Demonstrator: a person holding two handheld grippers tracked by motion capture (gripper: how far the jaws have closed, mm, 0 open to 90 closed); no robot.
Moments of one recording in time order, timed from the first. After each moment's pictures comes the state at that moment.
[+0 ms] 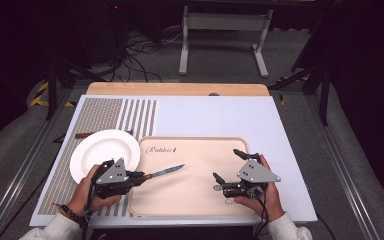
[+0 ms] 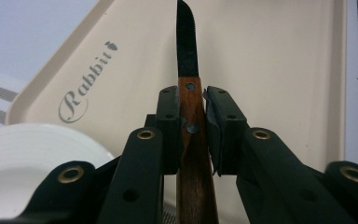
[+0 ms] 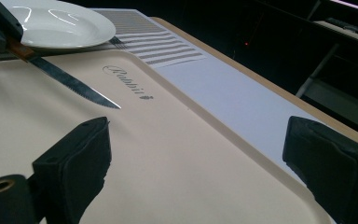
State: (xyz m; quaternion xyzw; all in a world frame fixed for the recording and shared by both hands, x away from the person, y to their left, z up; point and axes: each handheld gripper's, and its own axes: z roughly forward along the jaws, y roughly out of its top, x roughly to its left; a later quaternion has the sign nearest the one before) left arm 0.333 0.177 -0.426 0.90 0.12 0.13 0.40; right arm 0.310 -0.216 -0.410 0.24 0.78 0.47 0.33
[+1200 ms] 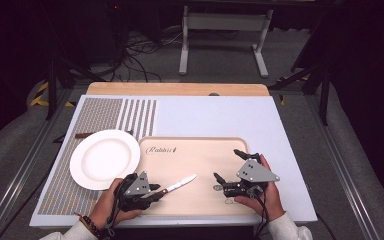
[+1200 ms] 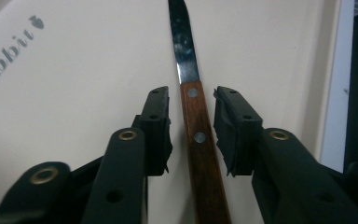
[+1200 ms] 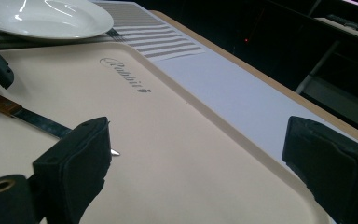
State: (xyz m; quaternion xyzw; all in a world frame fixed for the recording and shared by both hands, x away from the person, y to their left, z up) left arm 0.314 0.136 -0.450 0.91 0.15 0.09 0.38; right arm 0.312 -0.217 -0.413 0.24 0.79 0.46 0.33
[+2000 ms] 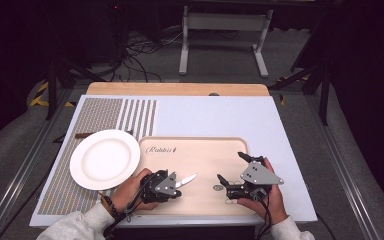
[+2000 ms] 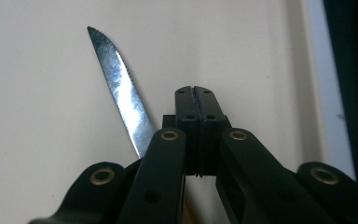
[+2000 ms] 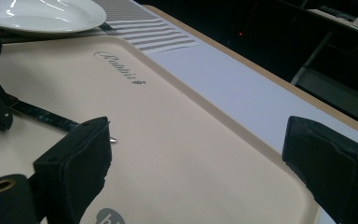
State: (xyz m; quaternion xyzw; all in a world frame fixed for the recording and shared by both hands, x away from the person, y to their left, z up) left arm 0.333 0.072 -0.445 0.95 -0.01 0.07 0.29; right arm 0.306 -0.225 -0.416 0.26 0.79 0.46 0.33
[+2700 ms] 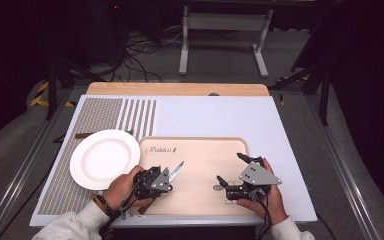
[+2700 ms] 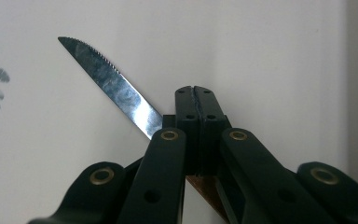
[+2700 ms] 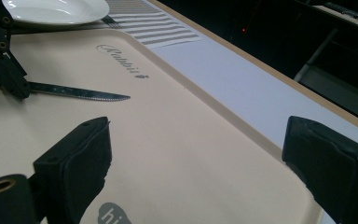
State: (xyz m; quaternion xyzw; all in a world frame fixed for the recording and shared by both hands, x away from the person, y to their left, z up) left arm 0.340 0.096 -0.442 0.96 0.03 0.10 0.26; right arm 0.306 -0.223 -0.418 0.25 0.79 0.45 0.33
